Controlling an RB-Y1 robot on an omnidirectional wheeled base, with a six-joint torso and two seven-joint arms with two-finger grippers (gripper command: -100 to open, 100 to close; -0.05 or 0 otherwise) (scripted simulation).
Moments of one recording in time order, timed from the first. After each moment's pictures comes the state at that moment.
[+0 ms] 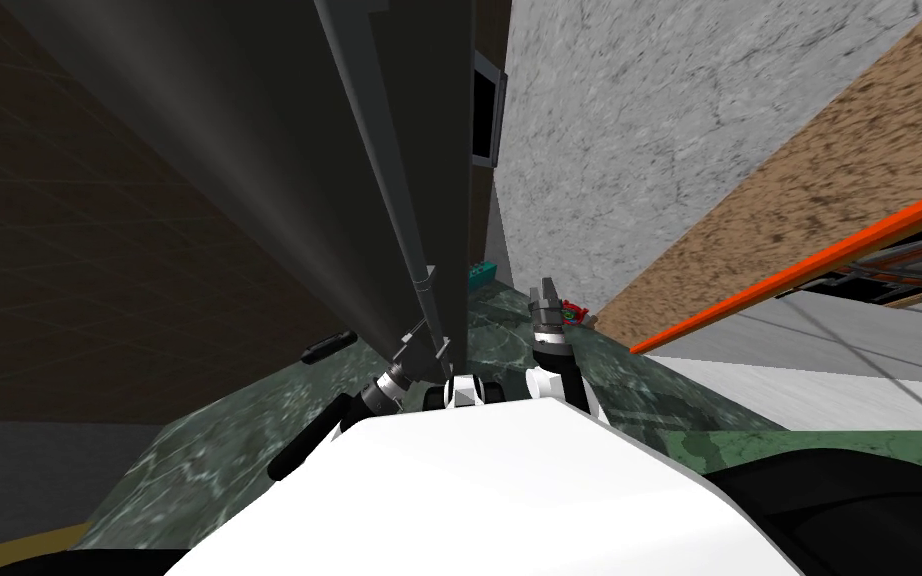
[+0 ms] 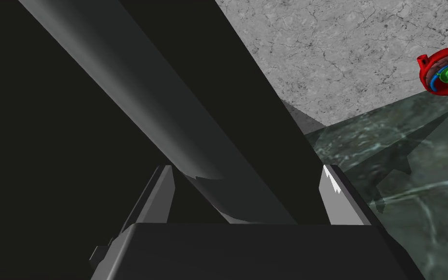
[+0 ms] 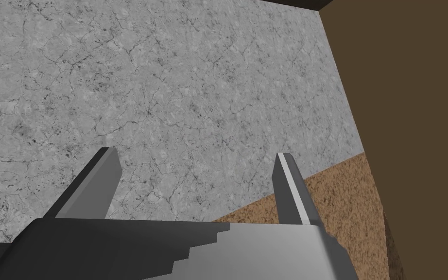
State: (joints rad) left arm 0.60 0.67 -0.46 -2.56 0.94 0.05 0.28; right arm 0.52 0.05 0.06 -2.27 0.05 -0.44 0.13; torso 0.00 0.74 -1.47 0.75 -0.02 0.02
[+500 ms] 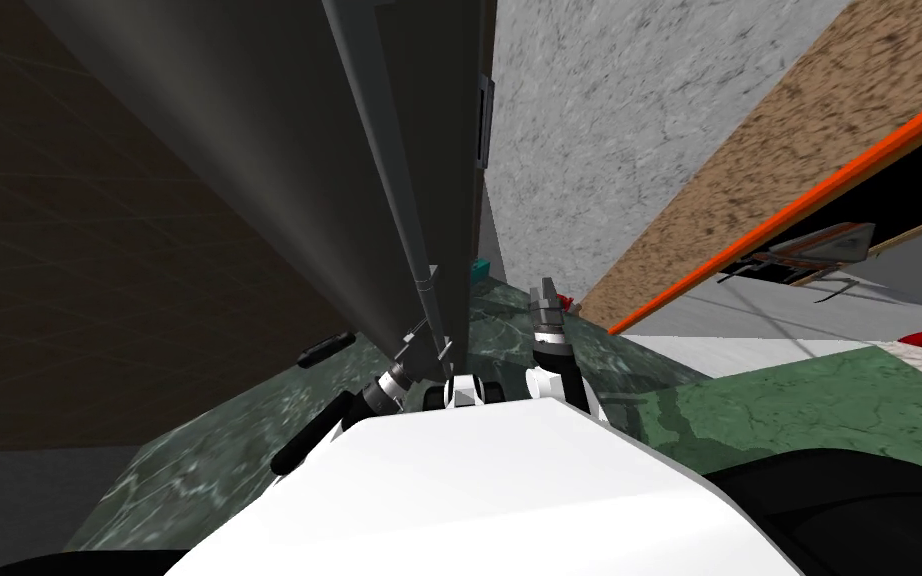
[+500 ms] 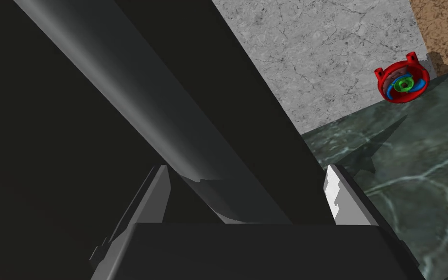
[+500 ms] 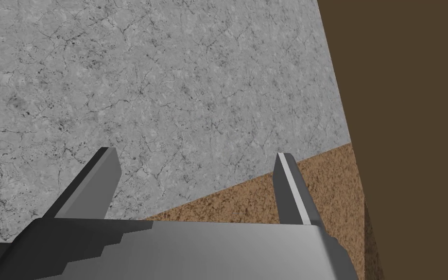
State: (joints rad) left arm 0.57 0.70 -0.47 -2.55 0.96 0.05 0.28; right arm 0.52 0.05 0.06 -2.27 0.05 -0.44 0.13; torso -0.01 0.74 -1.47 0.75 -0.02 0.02
